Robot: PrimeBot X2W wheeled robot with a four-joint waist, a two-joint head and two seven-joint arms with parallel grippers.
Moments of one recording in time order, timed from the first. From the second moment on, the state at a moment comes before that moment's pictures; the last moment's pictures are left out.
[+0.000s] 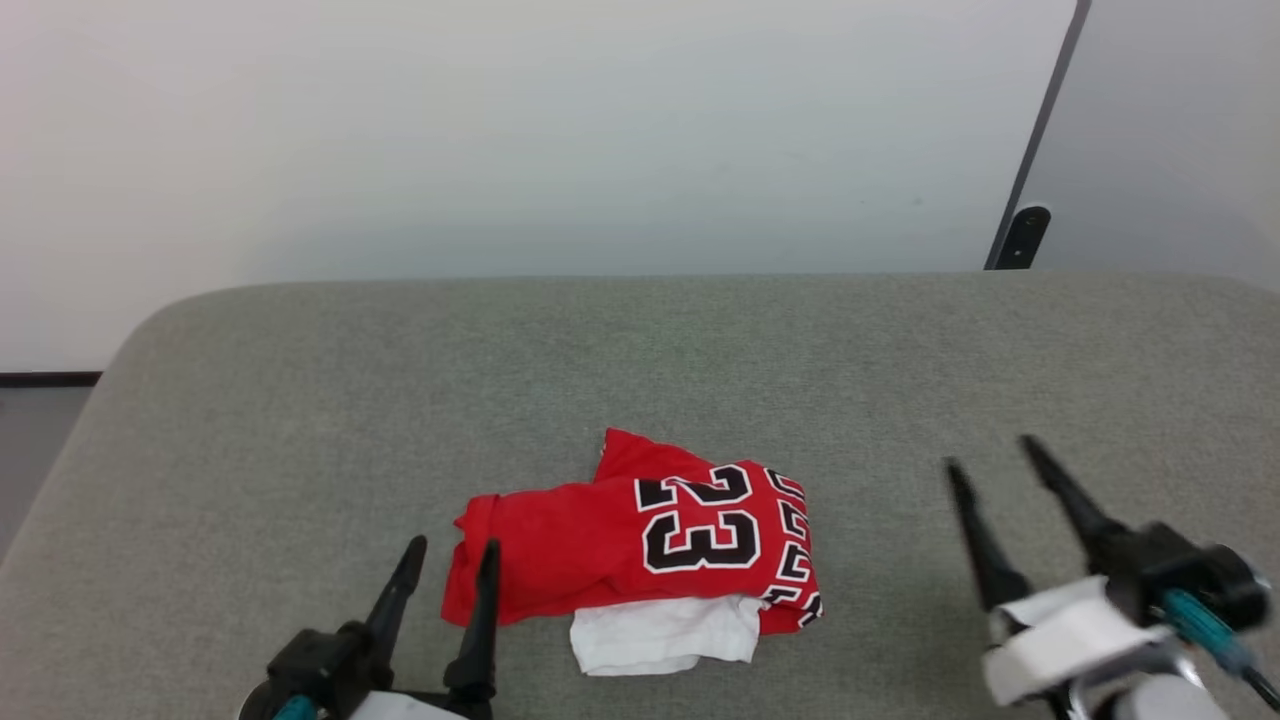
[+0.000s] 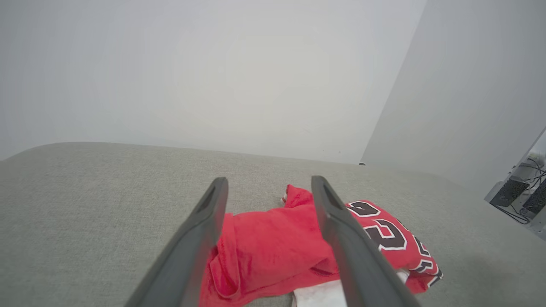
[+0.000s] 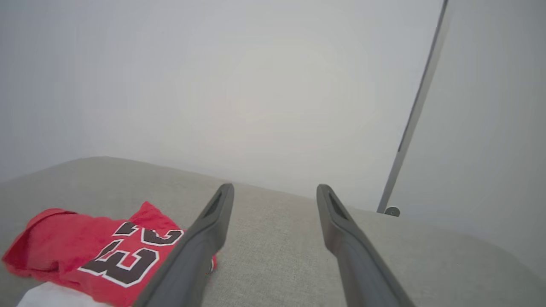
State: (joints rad) left arm 0.01 0.08 -0.10 0.17 -0.28 -0.13 -0.26; right arm -0.17 -0.19 0.19 0.24 0.16 0.13 -0.26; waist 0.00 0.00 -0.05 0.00
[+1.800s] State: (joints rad) left arm 0.03 0.10 -0.06 0.16 -0.23 -0.13 -0.26; right arm -0.08 -0.16 0.08 0.25 0.15 0.13 -0.17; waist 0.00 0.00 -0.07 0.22
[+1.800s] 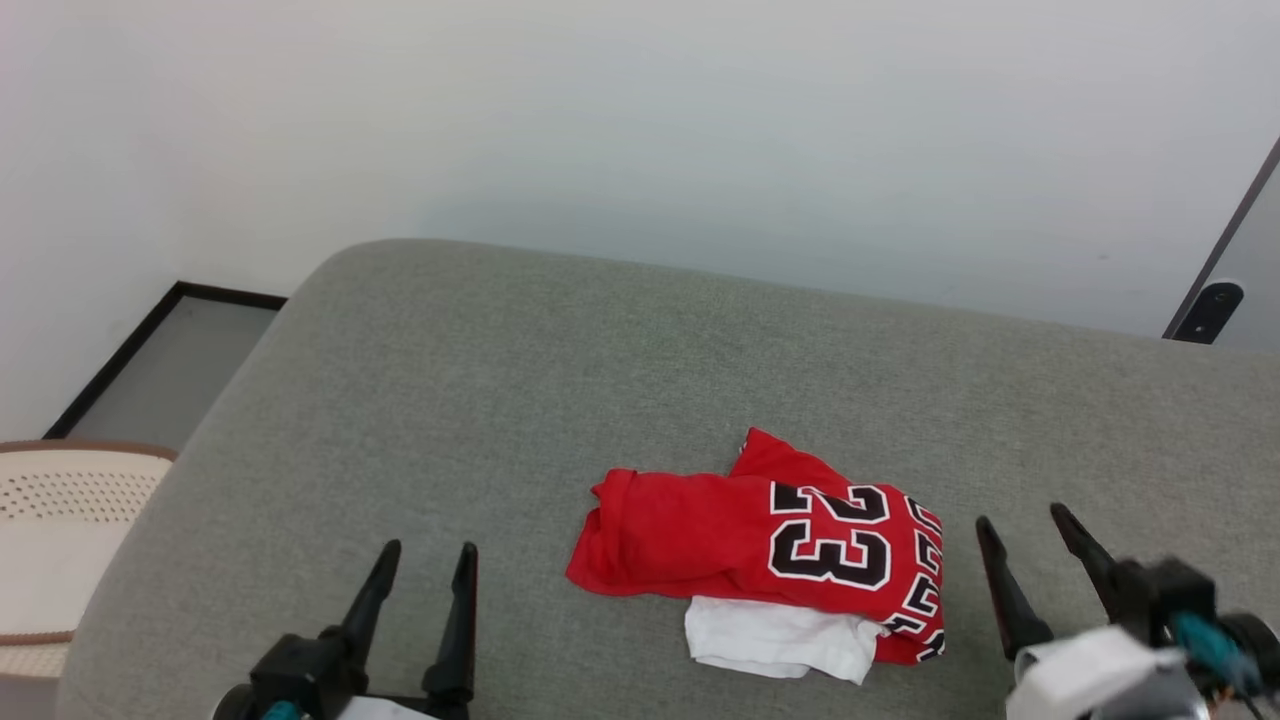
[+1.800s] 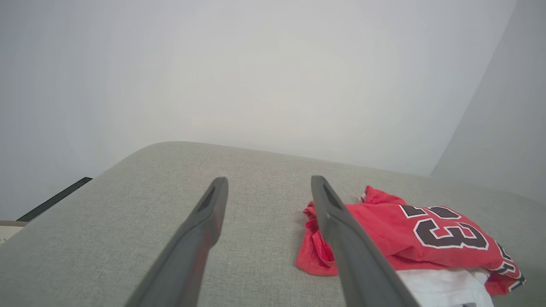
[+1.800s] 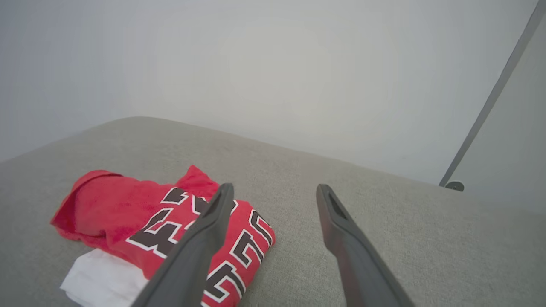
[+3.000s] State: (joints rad) left arm -0.10 0.05 -0.20 0.26 -0.33 -0.13 -0.26; right arm -0.47 -0.24 0.14 0.46 0.33 0.13 0.94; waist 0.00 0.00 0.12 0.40
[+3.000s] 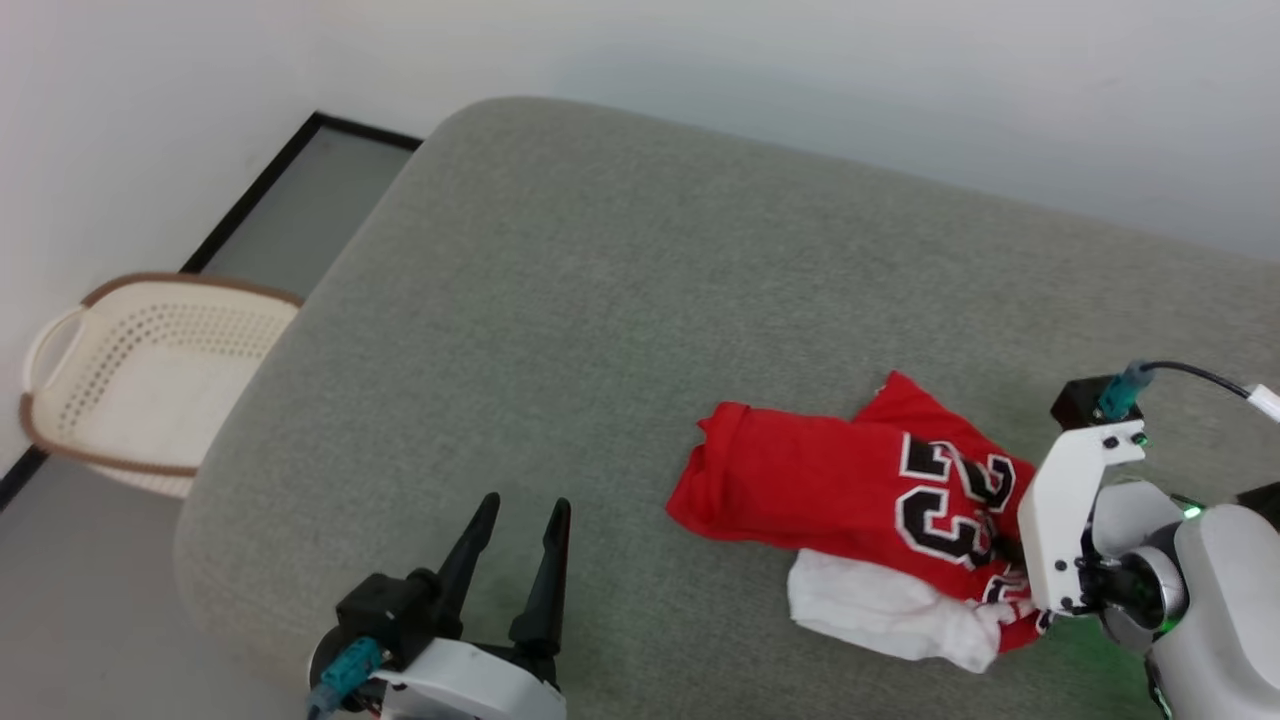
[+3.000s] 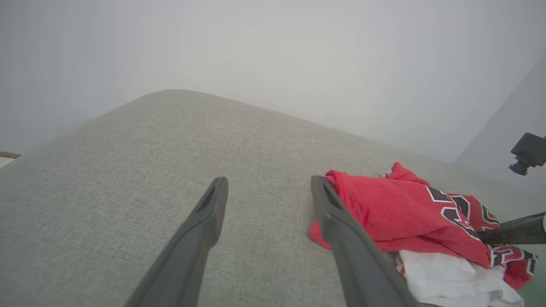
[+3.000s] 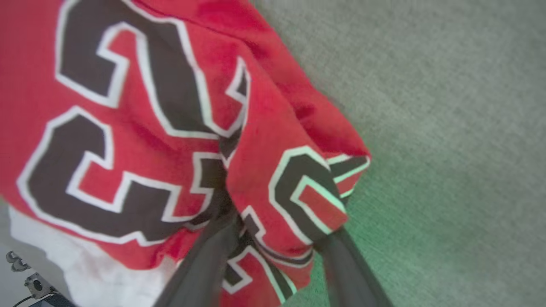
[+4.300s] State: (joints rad) left arm -0.17 0.10 -0.20 0.21 -0.29 -0.13 -0.26; right arm -0.48 -0.53 -0.03 0.50 0.43 0.13 0.81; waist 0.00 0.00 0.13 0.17
